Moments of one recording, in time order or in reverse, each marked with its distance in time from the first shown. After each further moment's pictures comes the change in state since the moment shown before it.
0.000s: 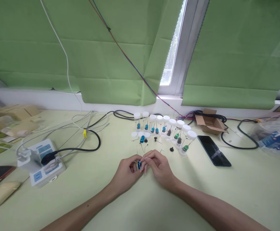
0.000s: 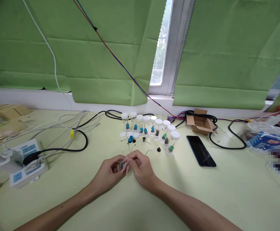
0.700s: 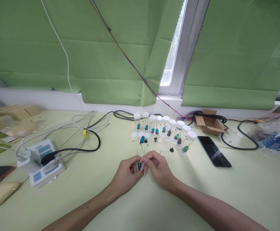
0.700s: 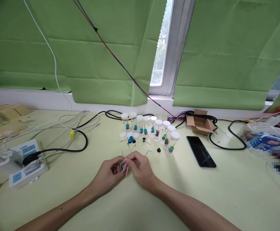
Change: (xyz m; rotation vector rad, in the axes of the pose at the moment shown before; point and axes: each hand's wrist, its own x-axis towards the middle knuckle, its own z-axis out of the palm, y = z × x) left_hand -0.001 0.003 0.001 0.006 0.012 0.012; right_hand 0.001 0.003 -0.001 -0.053 -0.017 0.039
